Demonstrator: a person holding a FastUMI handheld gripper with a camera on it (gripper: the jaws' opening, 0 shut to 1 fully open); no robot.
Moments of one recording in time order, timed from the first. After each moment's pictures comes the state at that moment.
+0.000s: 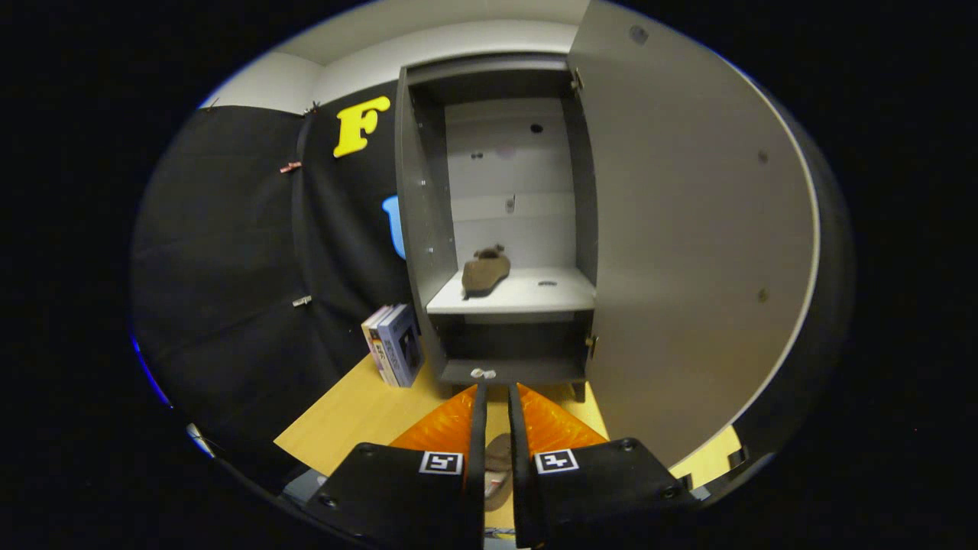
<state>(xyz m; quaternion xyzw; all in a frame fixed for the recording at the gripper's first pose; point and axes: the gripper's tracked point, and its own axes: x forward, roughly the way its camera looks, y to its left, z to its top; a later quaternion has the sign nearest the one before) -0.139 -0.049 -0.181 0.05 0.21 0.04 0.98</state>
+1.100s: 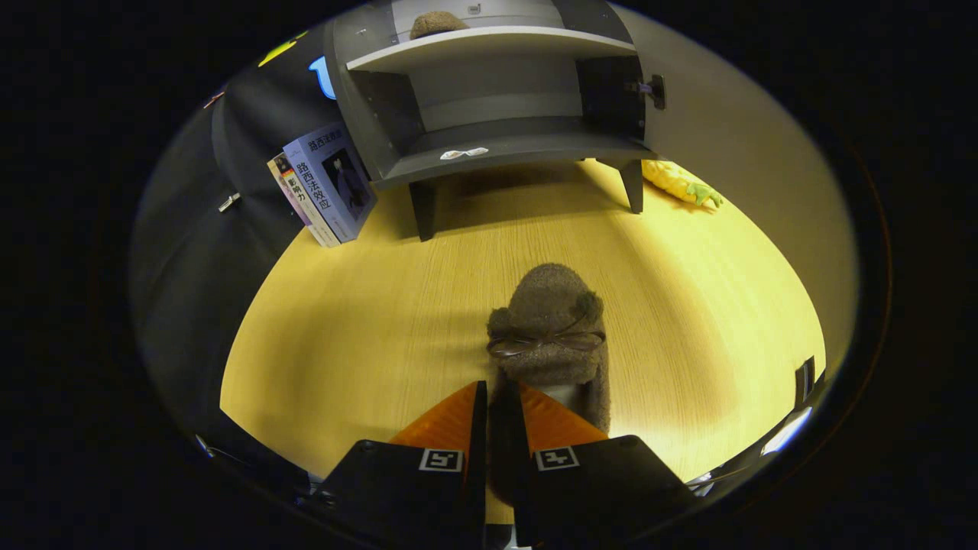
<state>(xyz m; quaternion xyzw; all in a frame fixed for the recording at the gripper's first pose) -0.113 -0.005 -0.505 0.08 0.44 -0.02 0.89</state>
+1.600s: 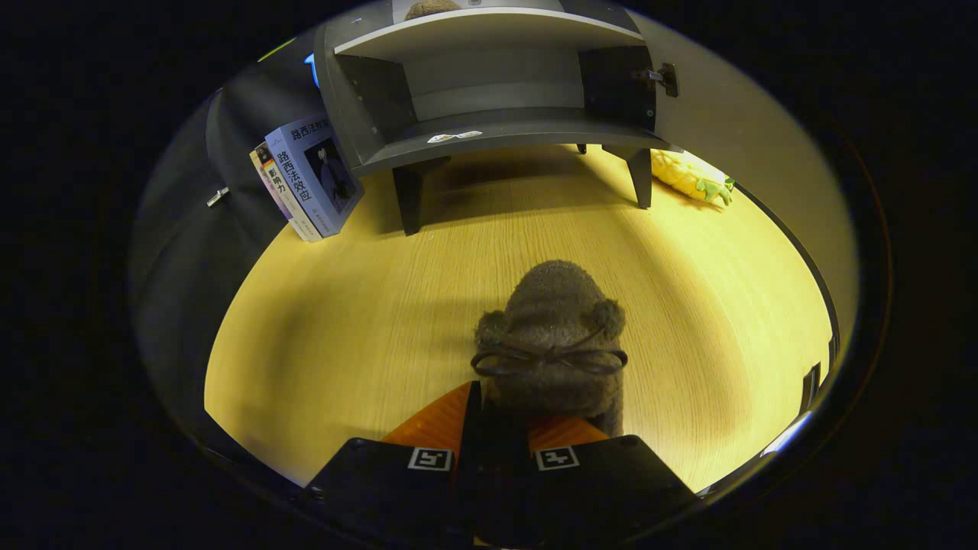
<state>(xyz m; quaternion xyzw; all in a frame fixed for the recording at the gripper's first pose) -0.080 -0.013 -0.534 0.06 0.44 -0.03 0.89</state>
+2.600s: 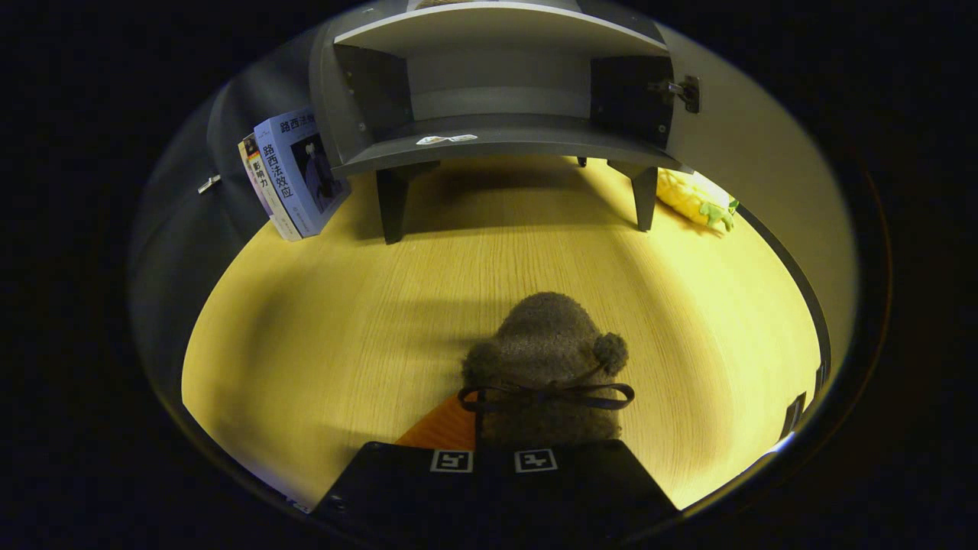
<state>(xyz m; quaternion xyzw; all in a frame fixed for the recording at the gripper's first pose) -0.065 -0.027 -0.531 0.03 0.44 -0.04 0.90</state>
